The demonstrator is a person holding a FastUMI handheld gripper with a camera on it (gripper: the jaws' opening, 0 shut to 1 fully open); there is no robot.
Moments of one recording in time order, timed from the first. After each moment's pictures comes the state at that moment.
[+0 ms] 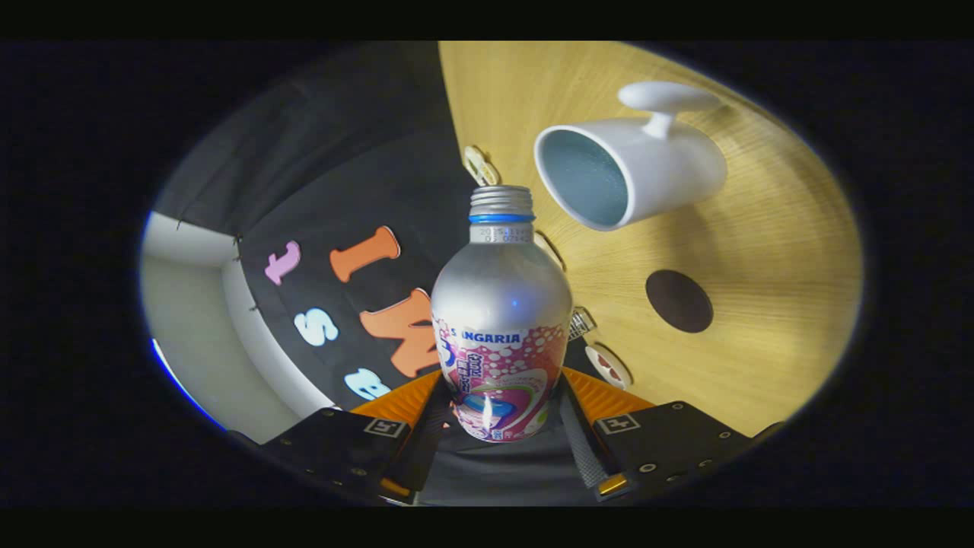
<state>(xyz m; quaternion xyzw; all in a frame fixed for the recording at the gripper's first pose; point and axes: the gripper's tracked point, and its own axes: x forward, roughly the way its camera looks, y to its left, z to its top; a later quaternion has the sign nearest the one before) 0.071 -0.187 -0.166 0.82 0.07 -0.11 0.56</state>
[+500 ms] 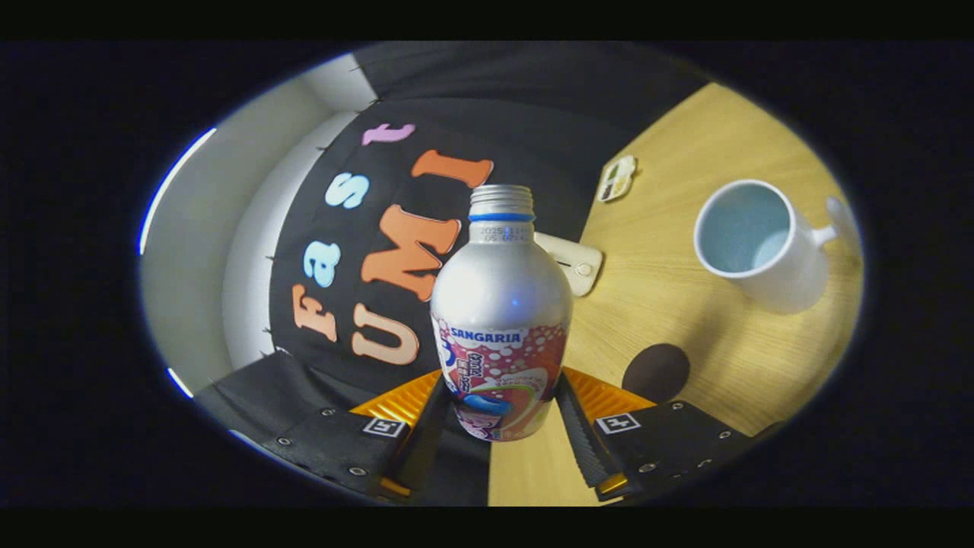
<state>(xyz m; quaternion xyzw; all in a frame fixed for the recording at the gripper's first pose) 0.072 -0.151 -0.183 0.53 0.10 -0.06 0.84</state>
